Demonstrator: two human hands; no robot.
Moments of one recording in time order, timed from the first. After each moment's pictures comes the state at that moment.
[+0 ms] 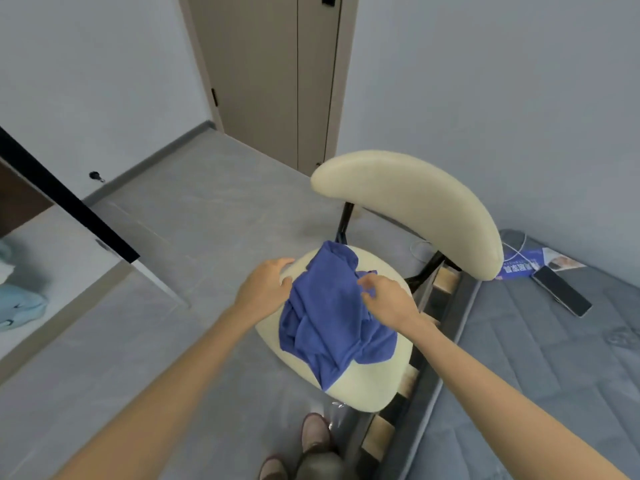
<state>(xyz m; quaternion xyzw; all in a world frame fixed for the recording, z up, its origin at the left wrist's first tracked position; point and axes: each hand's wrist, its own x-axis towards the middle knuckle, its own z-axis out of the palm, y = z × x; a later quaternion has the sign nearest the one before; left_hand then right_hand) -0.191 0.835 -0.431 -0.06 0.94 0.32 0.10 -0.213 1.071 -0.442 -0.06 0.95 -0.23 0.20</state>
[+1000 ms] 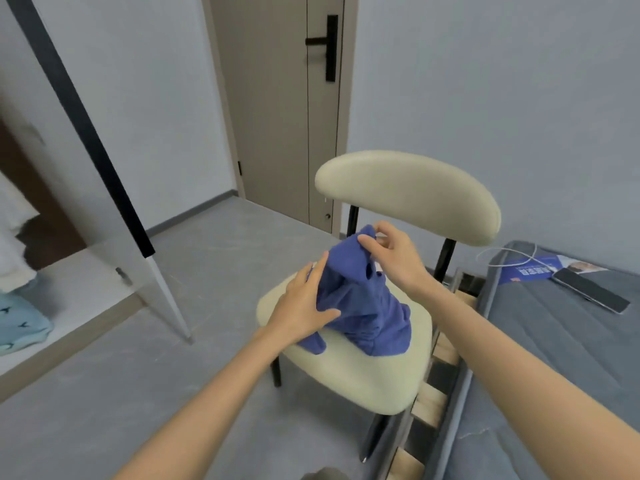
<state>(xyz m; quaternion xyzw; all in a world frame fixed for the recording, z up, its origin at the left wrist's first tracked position) -0.065 0.910 -0.540 0.08 0.93 0.35 -0.05 -0.116 1.084 -0.473 -0.14 0.83 -0.54 -0.02</state>
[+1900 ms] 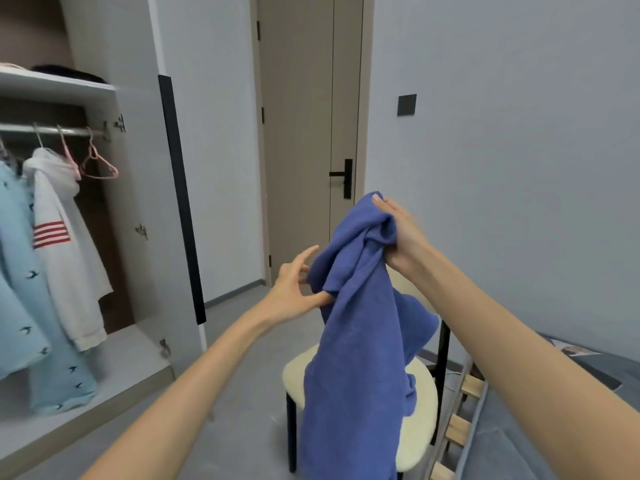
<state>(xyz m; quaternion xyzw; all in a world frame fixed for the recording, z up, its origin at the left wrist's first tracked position) 0.064 0.890 -0.362 0.12 0.85 0.48 -0.17 0.019 1.075 -0.275 -0.22 0.51 -0.83 0.06</state>
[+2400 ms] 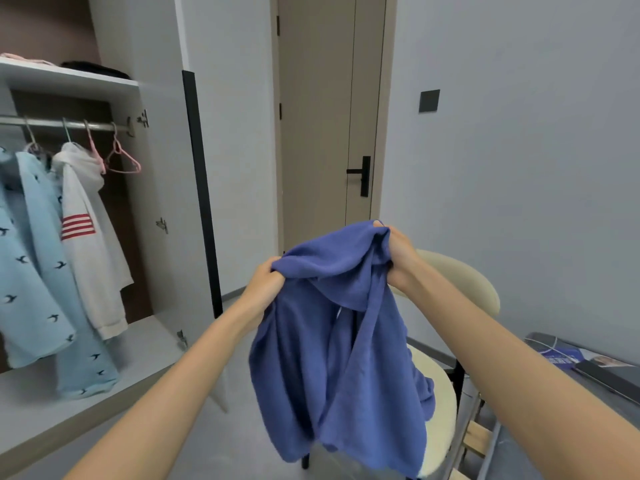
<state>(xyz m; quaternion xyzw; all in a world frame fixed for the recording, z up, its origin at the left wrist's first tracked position) 0.067 0.838 -0.353 -0.09 0.75 0.62 -0.19 -0.008 1.034 -0.307 -0.10 0.60 -0.79 0.07</state>
